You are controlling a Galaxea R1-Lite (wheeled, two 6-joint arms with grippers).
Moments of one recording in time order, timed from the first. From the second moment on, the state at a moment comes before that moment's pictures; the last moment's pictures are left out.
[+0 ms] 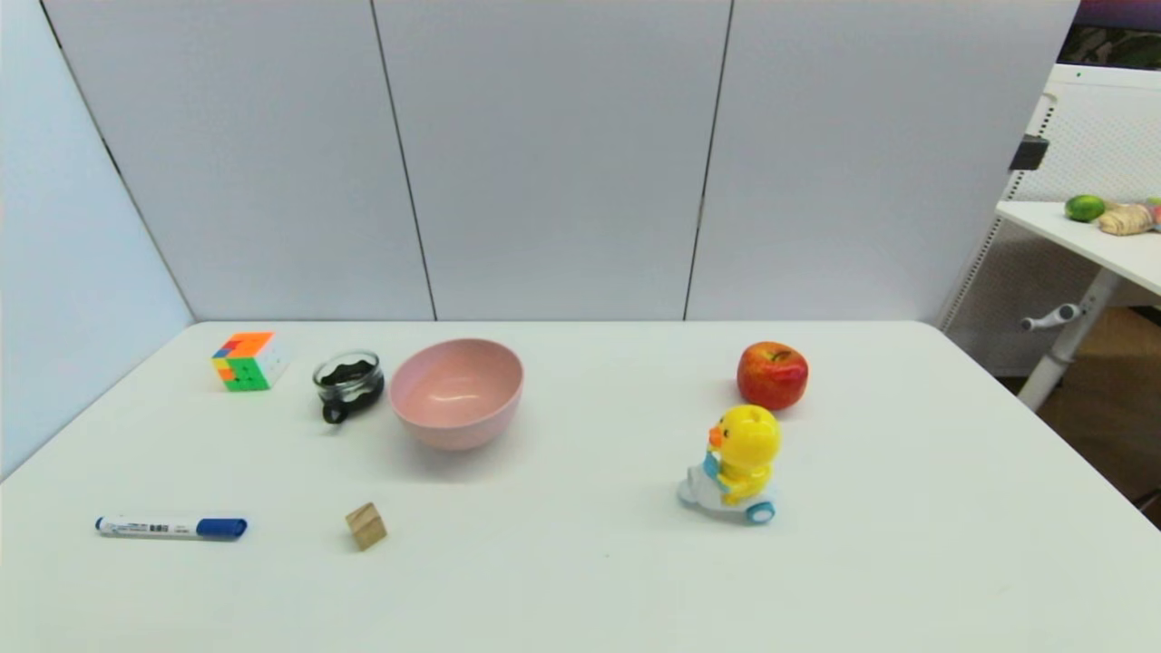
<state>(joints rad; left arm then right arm) -0.01 0.00 0.00 0.00 0.00 0.02 0.00 0.00 0.00 0.00 0.00 -0.01</state>
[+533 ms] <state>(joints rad) -0.01 0.00 0.00 0.00 0.00 0.02 0.00 0.00 0.00 0.00 0.00 -0.01</state>
